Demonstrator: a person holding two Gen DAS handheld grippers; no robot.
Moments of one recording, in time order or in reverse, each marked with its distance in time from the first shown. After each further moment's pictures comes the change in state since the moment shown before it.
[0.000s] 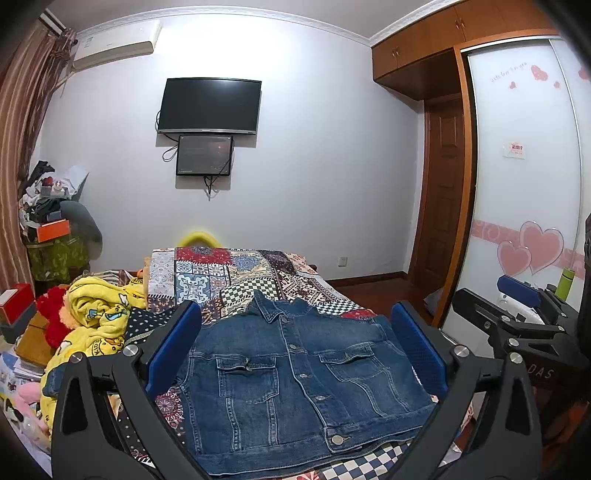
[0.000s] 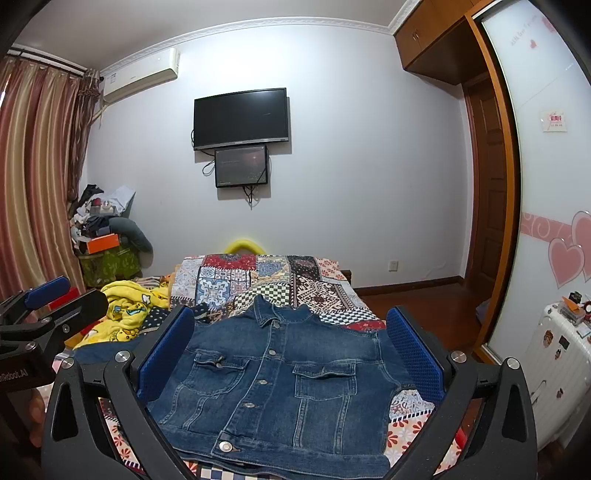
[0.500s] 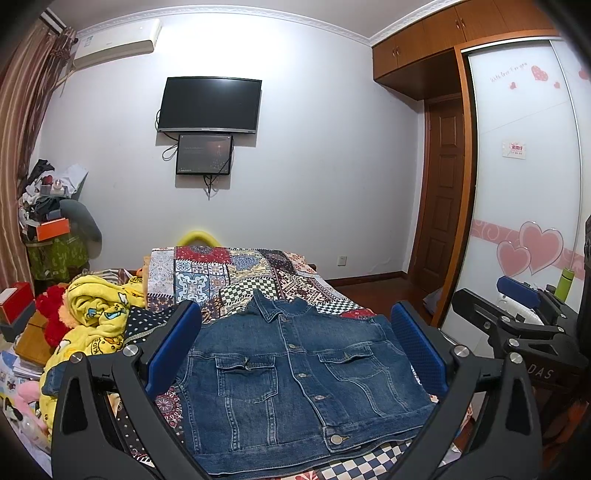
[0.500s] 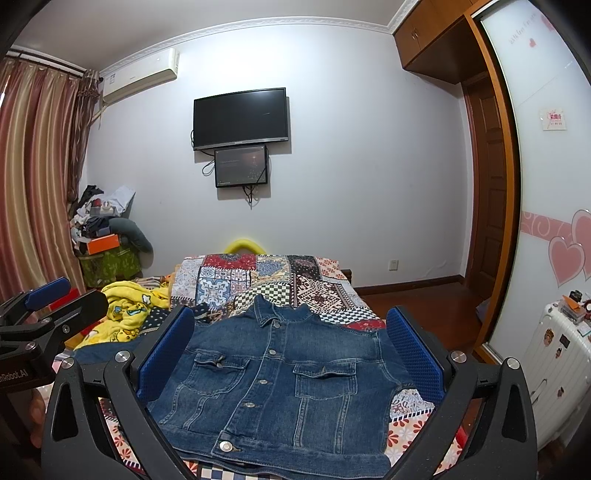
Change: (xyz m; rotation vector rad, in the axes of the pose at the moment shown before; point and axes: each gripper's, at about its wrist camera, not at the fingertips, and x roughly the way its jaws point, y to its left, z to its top) left arm 0.000 0.001 -0.002 -0.002 0.002 -0.002; right arm -0.001 -0.001 -0.001 0.002 0.002 0.001
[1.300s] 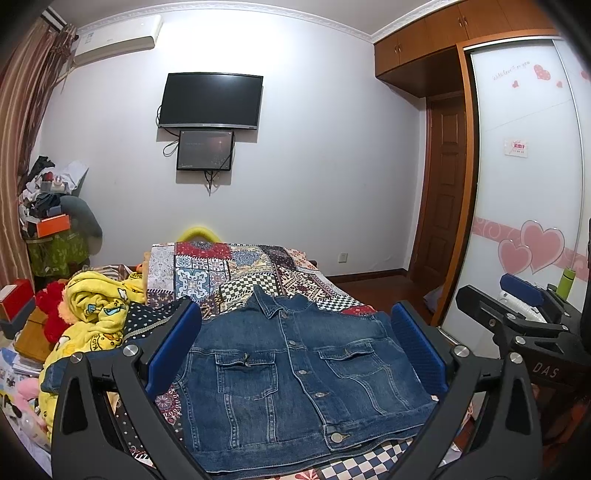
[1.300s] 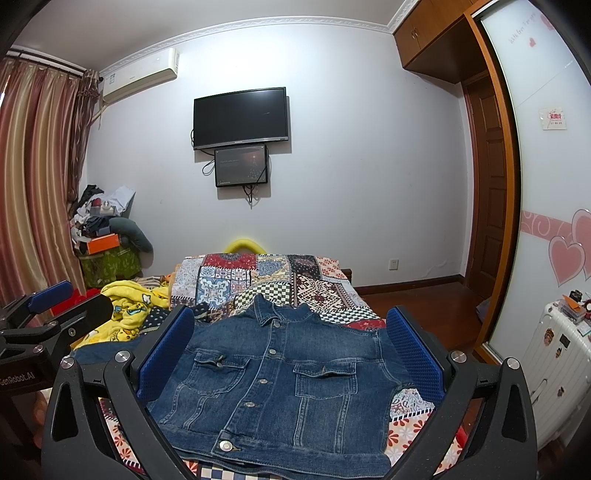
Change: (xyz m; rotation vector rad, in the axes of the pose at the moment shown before) left arm 0.006 0.003 -0.004 -0.006 0.014 0.002; right arm 0.000 0.000 0.000 0.002 0.001 0.000
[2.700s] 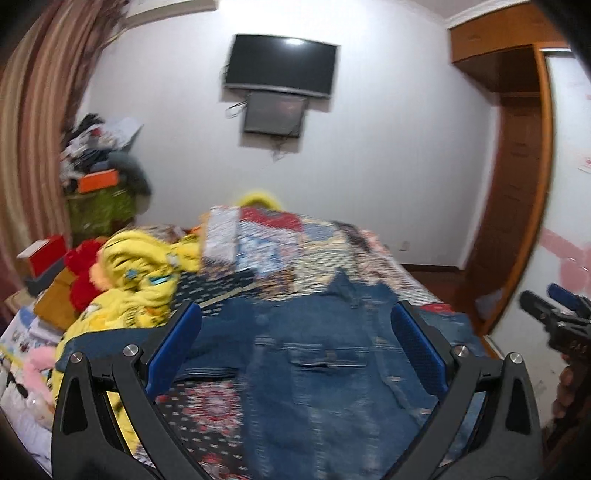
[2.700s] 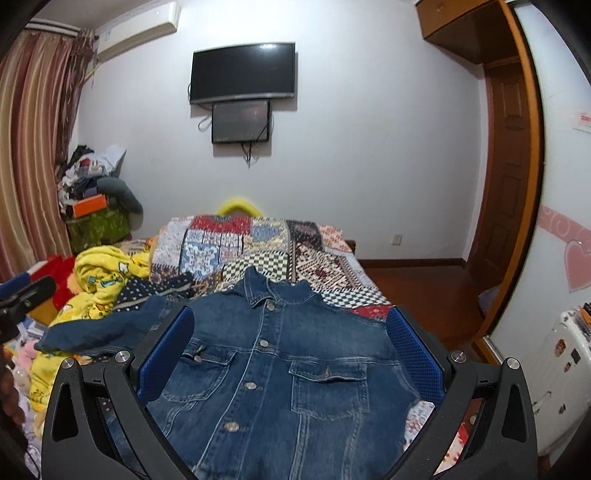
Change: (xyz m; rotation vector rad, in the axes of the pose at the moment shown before) left arm 0.094 0.134 -0.022 -0.139 0.109 0.234; right arm 0.104 0.007 -0.004 -0.065 0.165 -0.006
